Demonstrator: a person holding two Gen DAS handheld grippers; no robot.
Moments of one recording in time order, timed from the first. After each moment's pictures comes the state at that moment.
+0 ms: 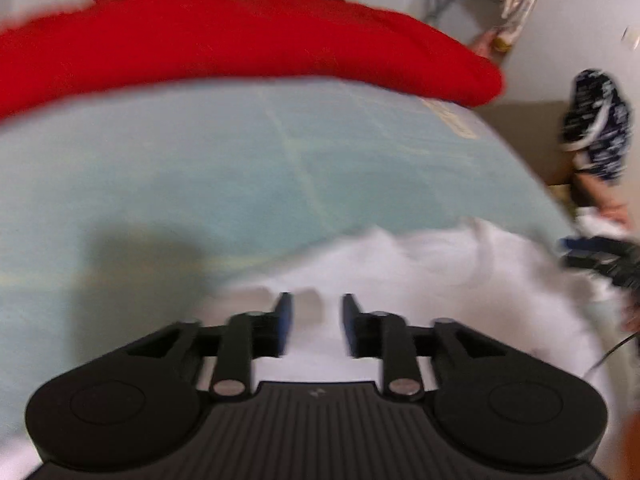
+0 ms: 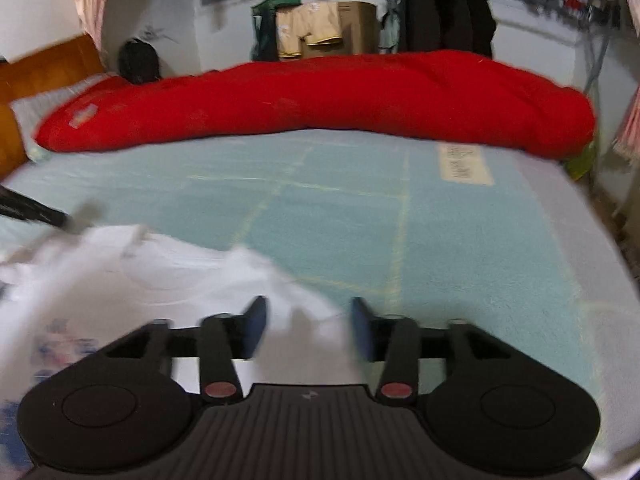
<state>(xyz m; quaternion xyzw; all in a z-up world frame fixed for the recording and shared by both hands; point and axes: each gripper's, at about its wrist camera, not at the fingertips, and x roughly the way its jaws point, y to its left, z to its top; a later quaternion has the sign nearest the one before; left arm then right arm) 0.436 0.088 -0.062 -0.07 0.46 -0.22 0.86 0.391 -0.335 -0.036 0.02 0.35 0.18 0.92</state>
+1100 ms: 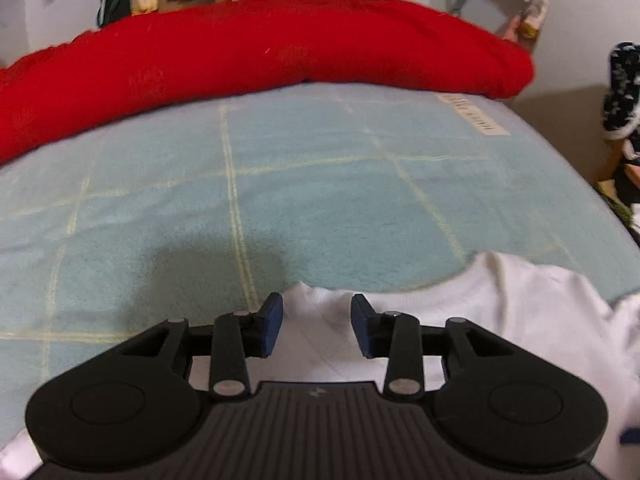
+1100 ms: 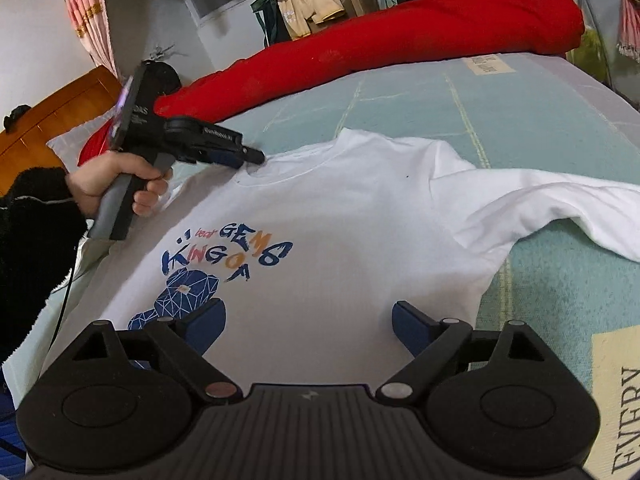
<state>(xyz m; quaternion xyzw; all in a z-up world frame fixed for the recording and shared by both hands) 0.471 -0.014 -0.073 0.01 0.42 -0.15 0.90 0.262 -0.307 -0.073 0.12 0.37 0.20 0.90</state>
